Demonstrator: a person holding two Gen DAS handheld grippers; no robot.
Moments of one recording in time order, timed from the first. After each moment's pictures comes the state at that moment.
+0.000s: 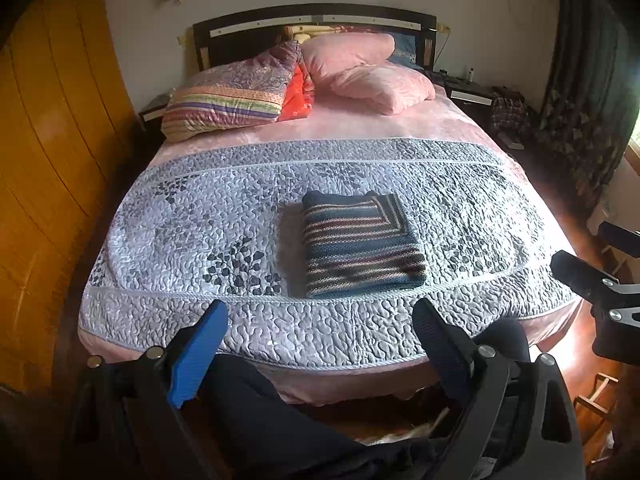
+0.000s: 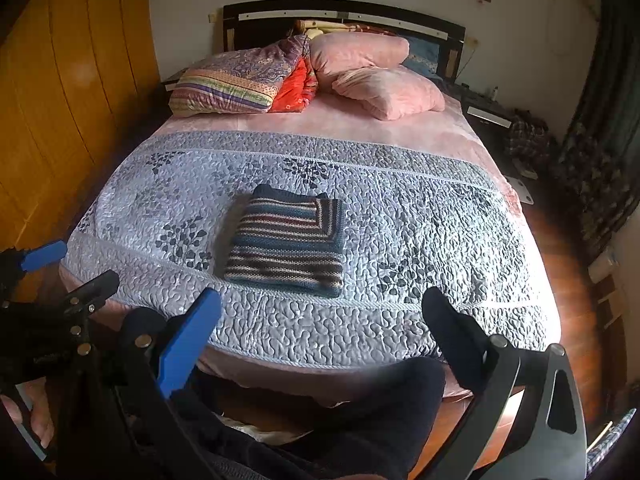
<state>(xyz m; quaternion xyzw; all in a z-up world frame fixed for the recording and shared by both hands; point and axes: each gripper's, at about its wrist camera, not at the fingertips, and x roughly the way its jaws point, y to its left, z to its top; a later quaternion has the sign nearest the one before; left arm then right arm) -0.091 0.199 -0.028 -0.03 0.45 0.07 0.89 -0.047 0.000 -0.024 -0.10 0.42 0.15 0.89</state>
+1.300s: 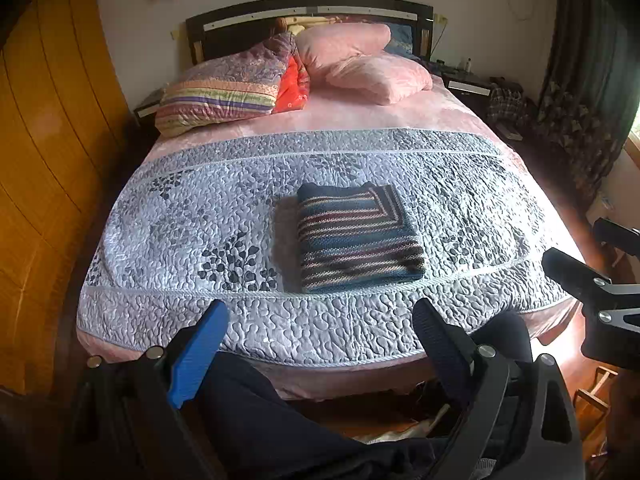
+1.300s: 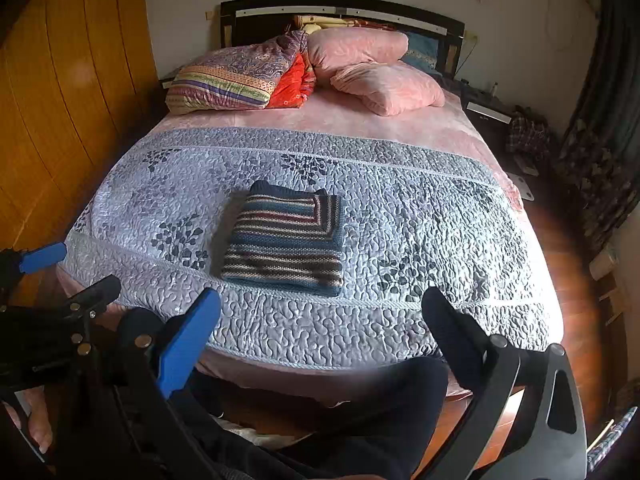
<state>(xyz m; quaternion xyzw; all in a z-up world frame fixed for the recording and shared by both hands) -0.081 0.198 -0.037 -0.02 0.46 0.06 0.88 -0.037 0.001 -0.034 -0.10 0.43 0.15 0.89</state>
